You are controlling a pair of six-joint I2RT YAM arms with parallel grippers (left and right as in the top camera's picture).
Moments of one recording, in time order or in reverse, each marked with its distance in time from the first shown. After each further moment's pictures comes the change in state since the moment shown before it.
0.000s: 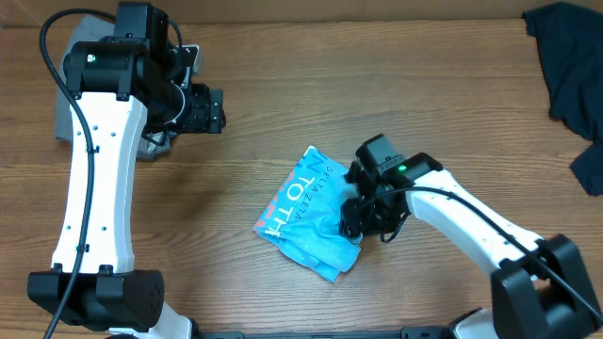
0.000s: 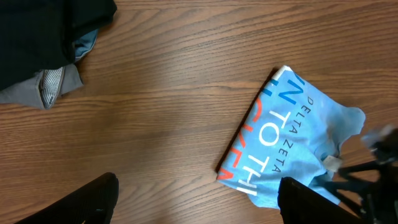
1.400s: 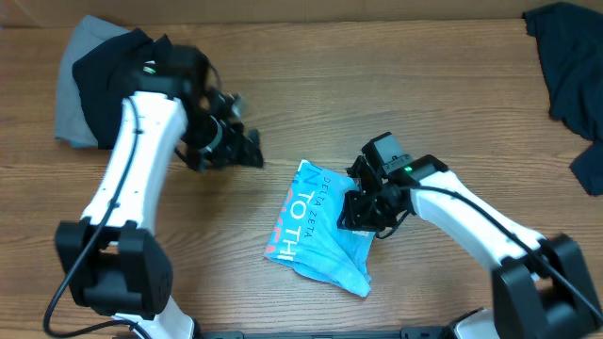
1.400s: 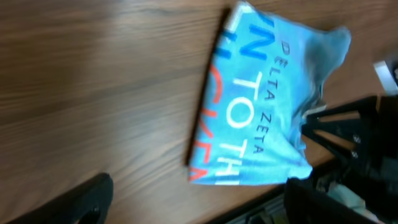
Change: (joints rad) left arm -0.074 0.068 -0.333 0.094 0.229 0.048; right arm -0.044 0.004 -0.031 0.116 -0.101 0.150
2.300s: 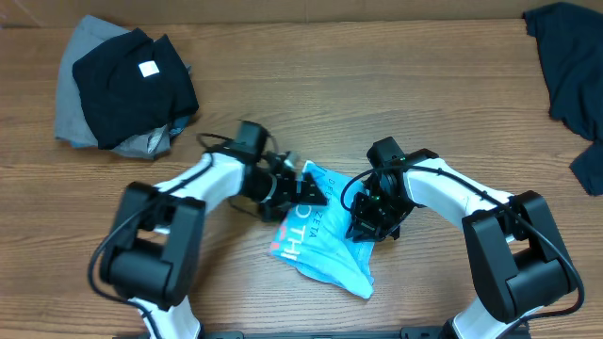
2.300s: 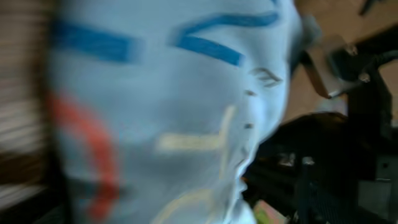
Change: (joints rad) left arm -0.218 0.094 -0.596 0.841 0.452 -0.444; right arm -0.071 0.179 0.006 -0.058 -0.050 0.232
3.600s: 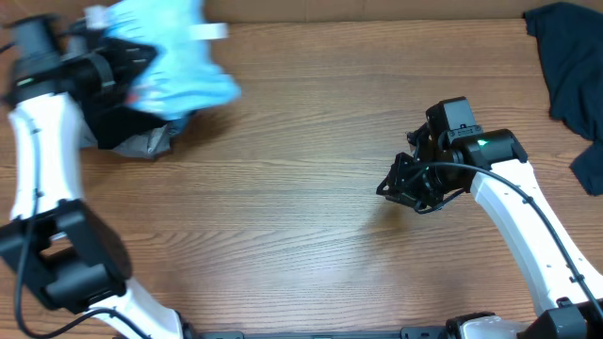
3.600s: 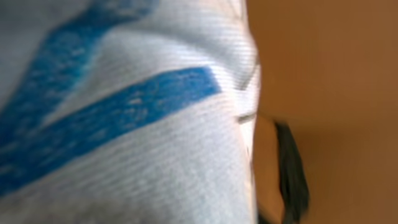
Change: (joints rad) left arm 0.745 -0.001 0.678 -0.064 -0.003 0.006; right arm -0.180 -0.343 0.205 -0.259 0.066 -0.109
